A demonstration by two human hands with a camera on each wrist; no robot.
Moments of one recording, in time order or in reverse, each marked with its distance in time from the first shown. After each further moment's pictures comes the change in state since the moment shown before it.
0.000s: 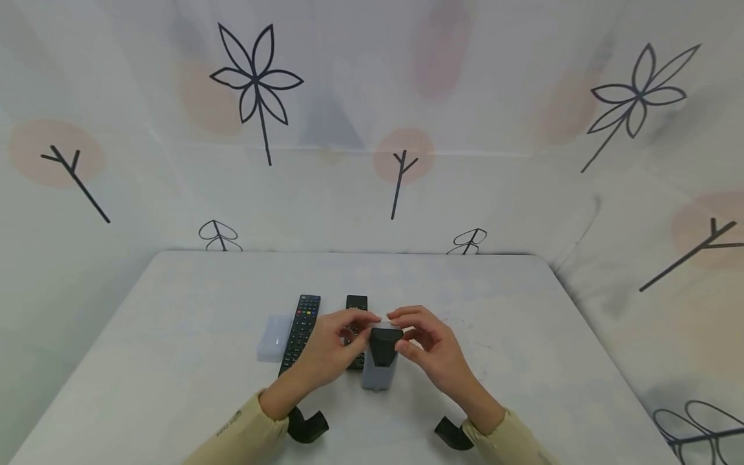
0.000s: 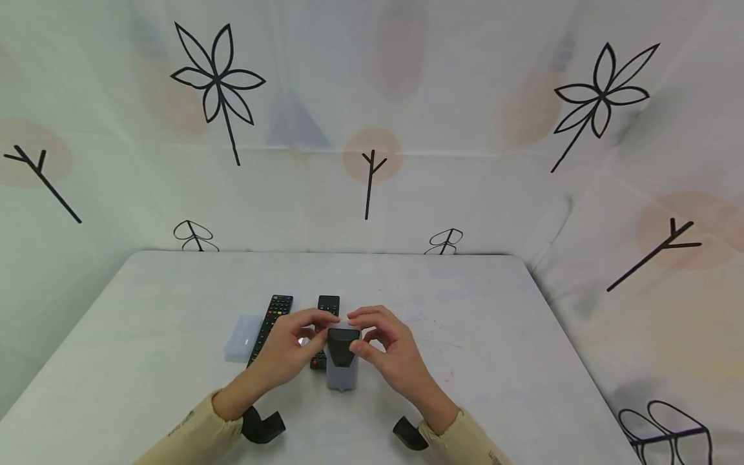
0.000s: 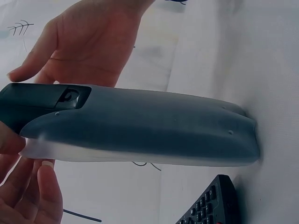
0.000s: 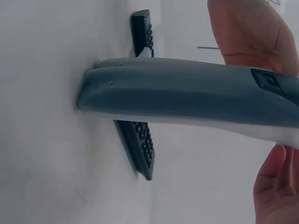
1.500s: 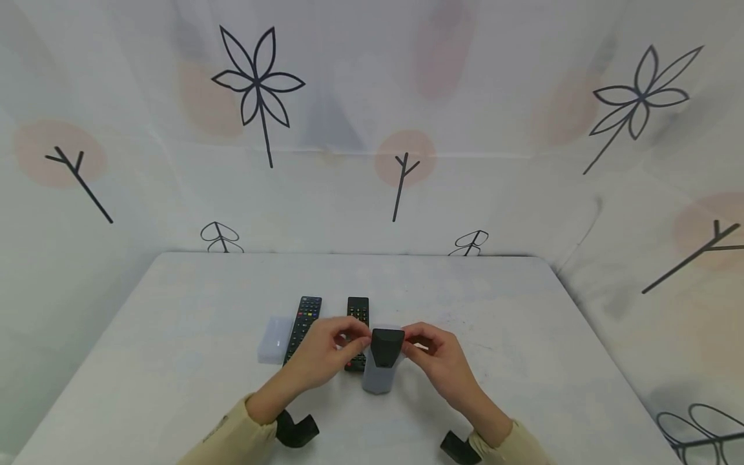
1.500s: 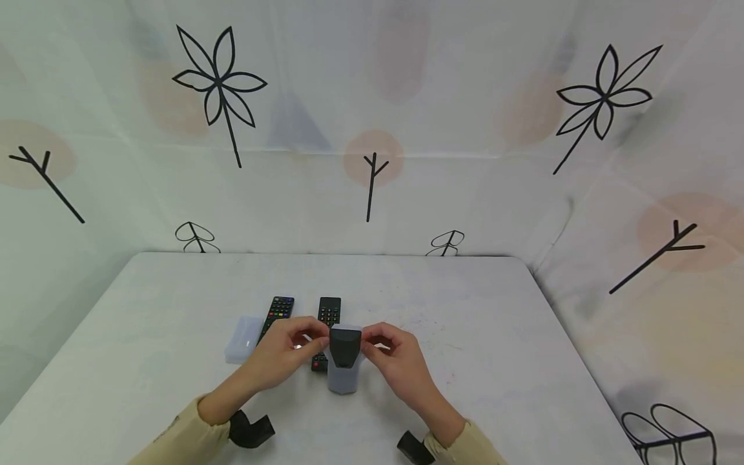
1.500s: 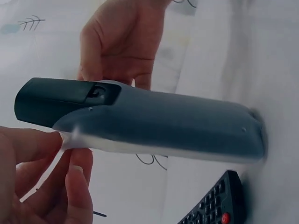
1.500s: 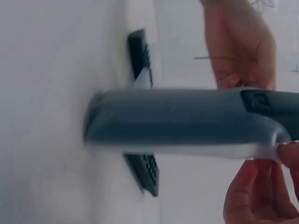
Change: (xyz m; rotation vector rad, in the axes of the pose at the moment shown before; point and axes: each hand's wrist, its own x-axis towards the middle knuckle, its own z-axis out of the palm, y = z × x) left_hand -0.003 -0.001 -0.014 0.003 -0.137 -0.197; right_hand -0.005 -0.006 0.002 0.001 0.095 0.360
